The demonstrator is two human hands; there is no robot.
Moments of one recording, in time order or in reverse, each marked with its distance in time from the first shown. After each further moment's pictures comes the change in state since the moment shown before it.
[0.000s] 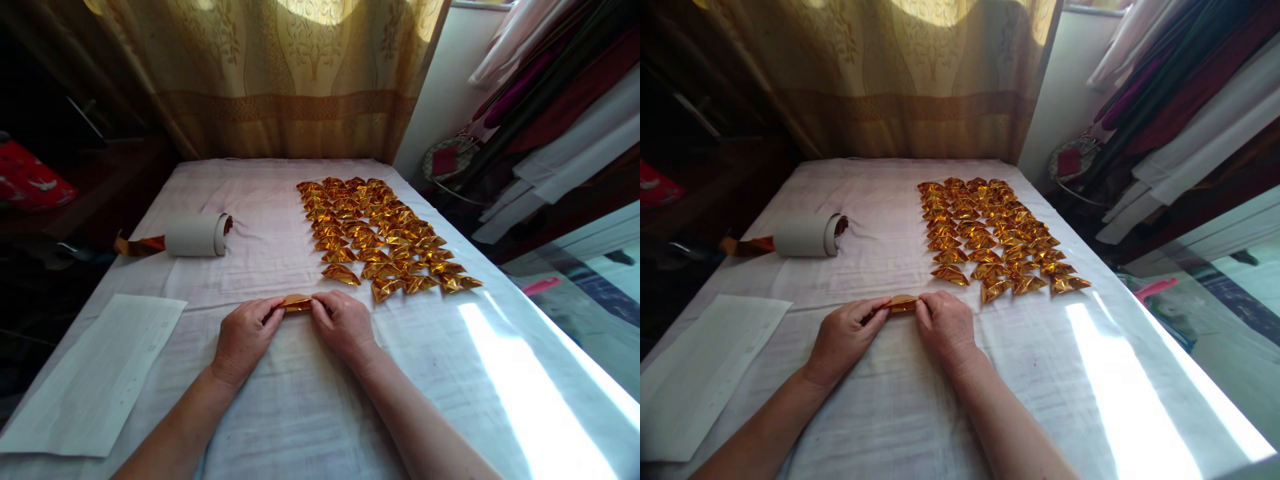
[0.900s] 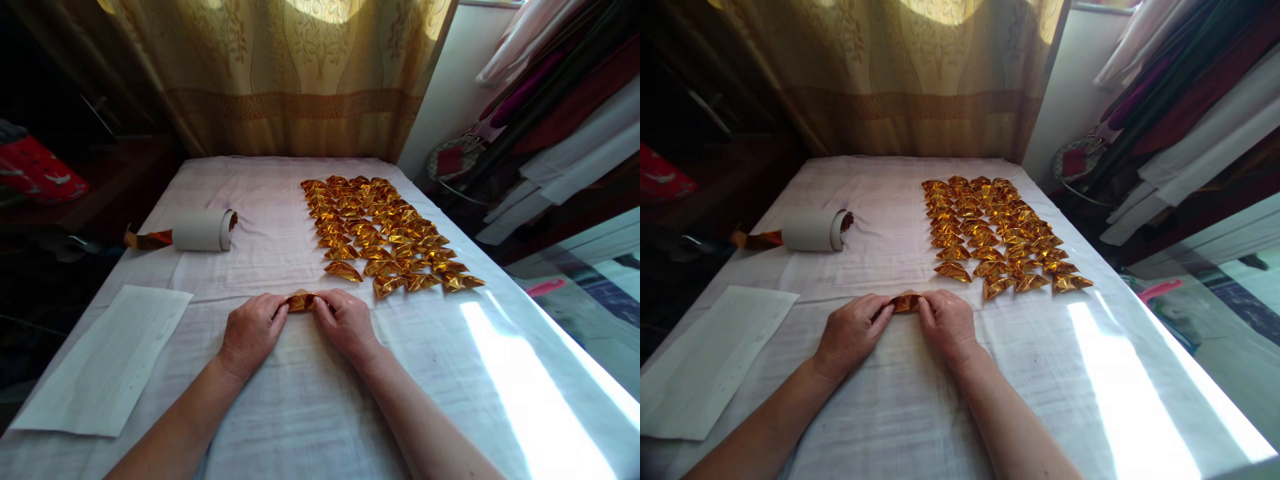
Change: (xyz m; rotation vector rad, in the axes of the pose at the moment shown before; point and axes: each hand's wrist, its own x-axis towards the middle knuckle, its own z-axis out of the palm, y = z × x) left_hand -0.002 0.010 -0.004 0.182 -0.058 0.090; right_hand -0.004 0.003 0.000 0.038 -0.022 -0.053
